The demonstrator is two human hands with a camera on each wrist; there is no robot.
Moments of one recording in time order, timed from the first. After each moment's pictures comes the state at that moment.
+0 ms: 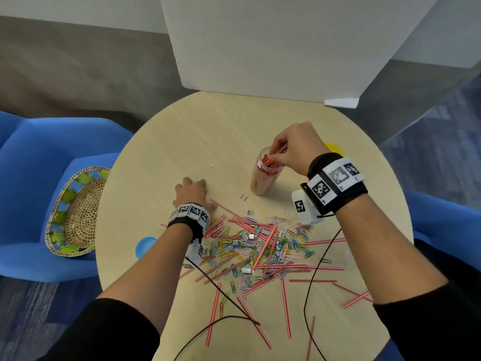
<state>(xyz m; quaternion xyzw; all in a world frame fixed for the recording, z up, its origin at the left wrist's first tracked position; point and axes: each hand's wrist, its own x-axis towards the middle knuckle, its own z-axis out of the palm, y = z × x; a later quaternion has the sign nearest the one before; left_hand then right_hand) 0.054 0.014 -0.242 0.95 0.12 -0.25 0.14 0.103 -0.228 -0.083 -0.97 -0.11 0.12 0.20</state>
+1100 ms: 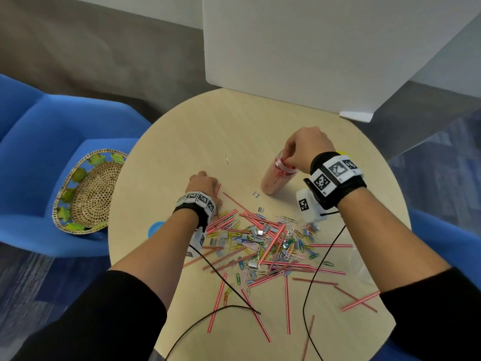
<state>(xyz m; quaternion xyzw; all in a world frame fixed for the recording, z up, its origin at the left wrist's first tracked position) 0.050 0.038 -0.239 0.95 0.06 -0.27 0.14 0.101 -0.189 -0.074 -0.98 -0.04 0.16 0.07</state>
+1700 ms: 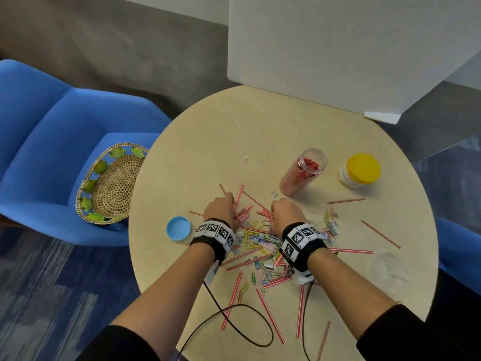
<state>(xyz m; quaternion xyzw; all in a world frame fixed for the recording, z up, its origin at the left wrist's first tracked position) -0.014 0.023 -0.250 0.94 0.11 -0.24 0.19 0.006 -0.146 -0.220 -0.96 -0.08 0.28 0.00</state>
